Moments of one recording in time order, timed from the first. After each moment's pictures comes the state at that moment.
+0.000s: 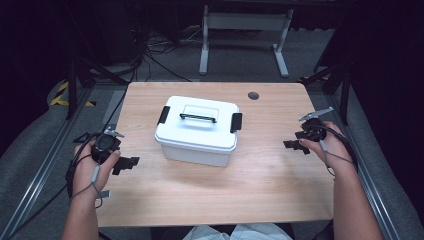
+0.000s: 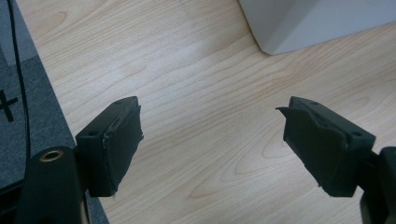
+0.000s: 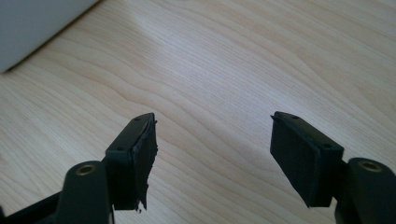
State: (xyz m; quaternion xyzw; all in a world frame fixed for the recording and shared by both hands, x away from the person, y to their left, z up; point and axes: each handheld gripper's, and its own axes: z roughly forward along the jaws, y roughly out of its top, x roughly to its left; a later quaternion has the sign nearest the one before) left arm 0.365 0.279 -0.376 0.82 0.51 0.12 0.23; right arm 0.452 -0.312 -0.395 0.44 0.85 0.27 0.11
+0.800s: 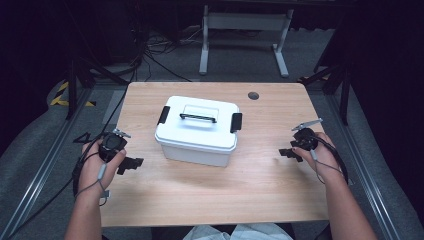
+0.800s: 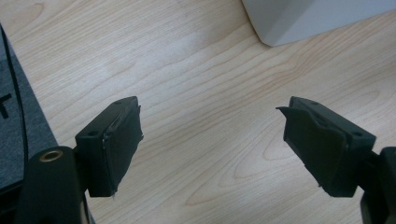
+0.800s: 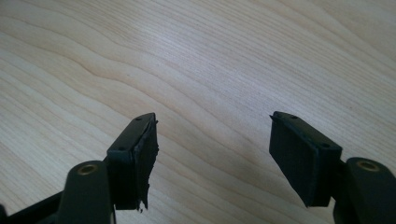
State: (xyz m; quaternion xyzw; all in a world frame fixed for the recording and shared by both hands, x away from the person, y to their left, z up) left arm 0.375 0.270 -0.386 0.83 0.50 0.10 0.21; right arm 0.453 -0.309 -0.444 0.46 0.85 0.25 0.11
